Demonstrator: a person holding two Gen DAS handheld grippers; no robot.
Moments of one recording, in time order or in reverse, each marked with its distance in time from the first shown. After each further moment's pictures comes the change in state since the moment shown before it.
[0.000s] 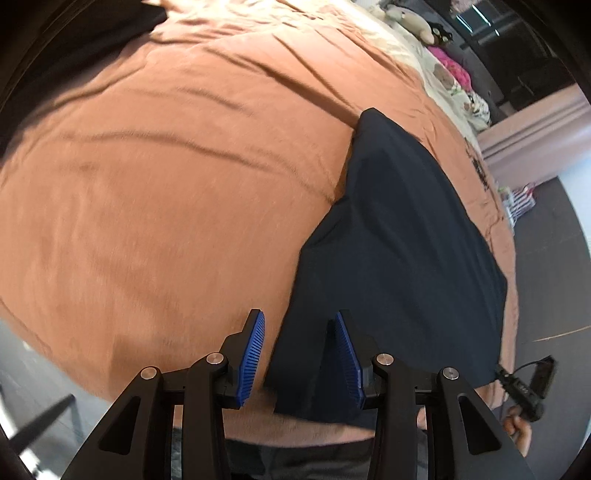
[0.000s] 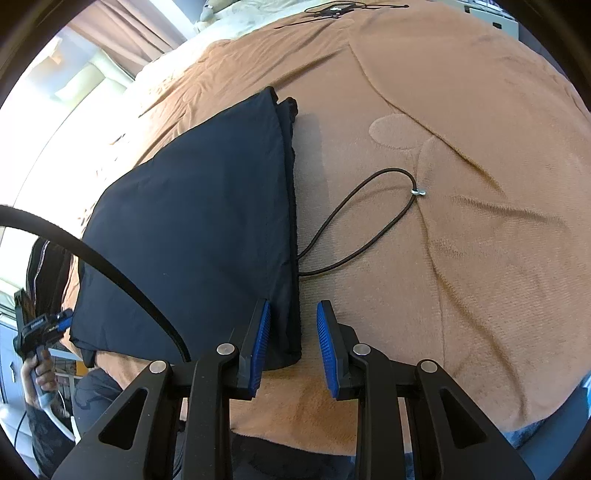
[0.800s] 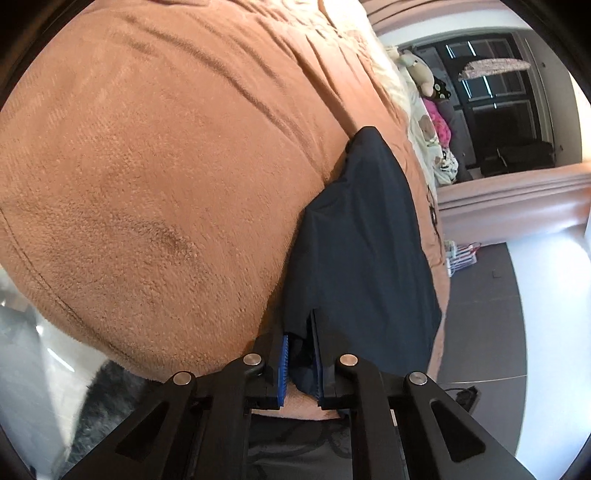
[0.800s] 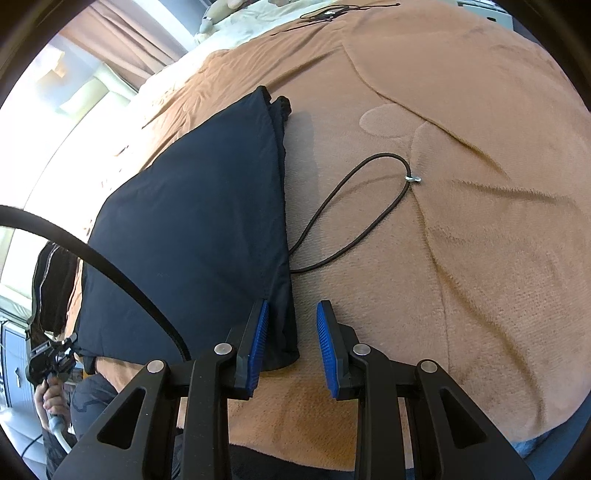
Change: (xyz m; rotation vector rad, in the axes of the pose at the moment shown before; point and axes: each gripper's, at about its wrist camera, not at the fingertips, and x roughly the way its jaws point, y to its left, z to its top) left arm -0.006 0.036 -0.047 -0.226 -0.063 -0.279; right arm -0.011 -0.010 -0.040 0.024 -0.048 0.051
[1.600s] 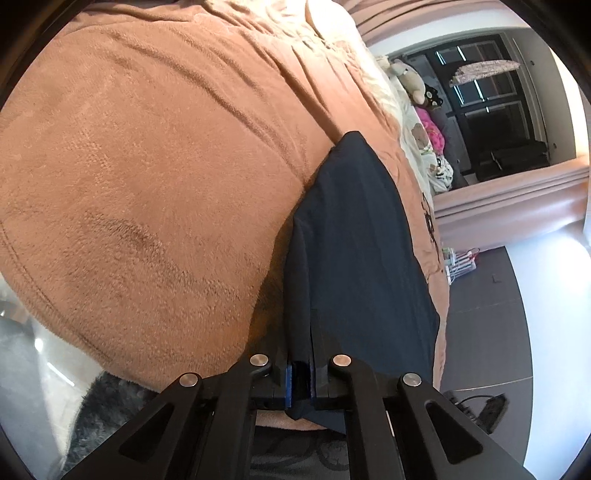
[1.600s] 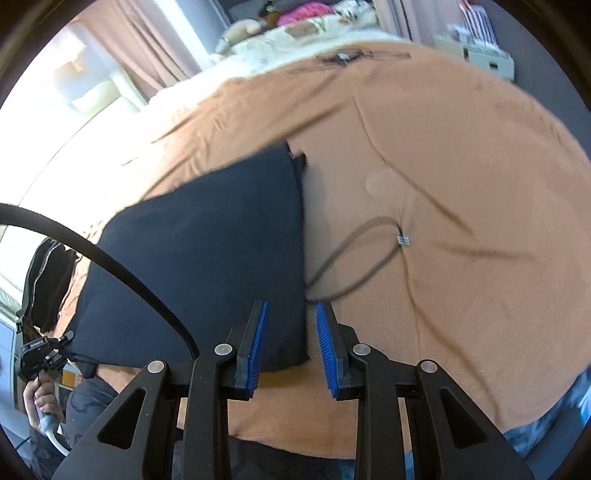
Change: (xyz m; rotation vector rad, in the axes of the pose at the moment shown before) left arm 0.003 -0.009 -0.005 0.020 -0.058 -0.008; right arm -0.061 0.045 0.005 -0.134 -0.143 -0.061
